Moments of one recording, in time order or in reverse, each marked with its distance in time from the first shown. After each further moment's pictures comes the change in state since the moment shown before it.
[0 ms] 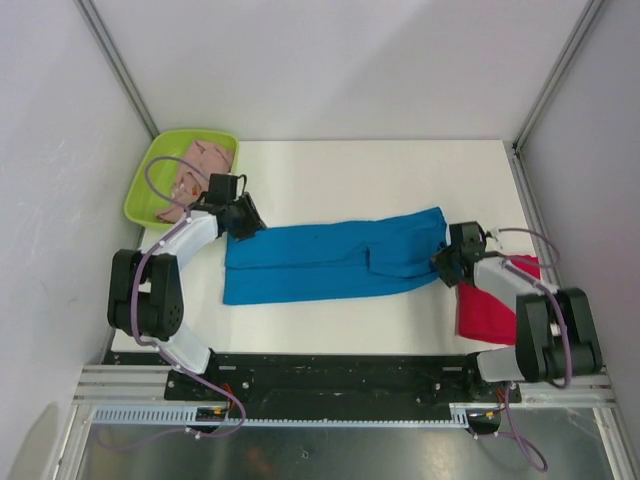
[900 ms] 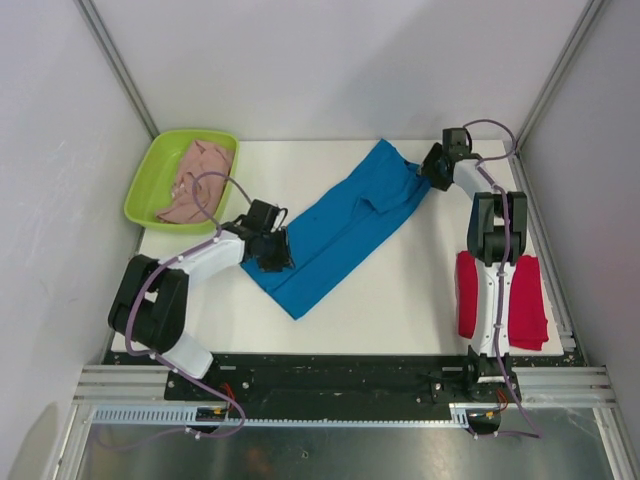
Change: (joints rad) left arm -0.257 -0.066 -0.152 -0.061 0.008 0.018; right arm -0.117 1.061 1.347 -0.084 -0.193 -0.549
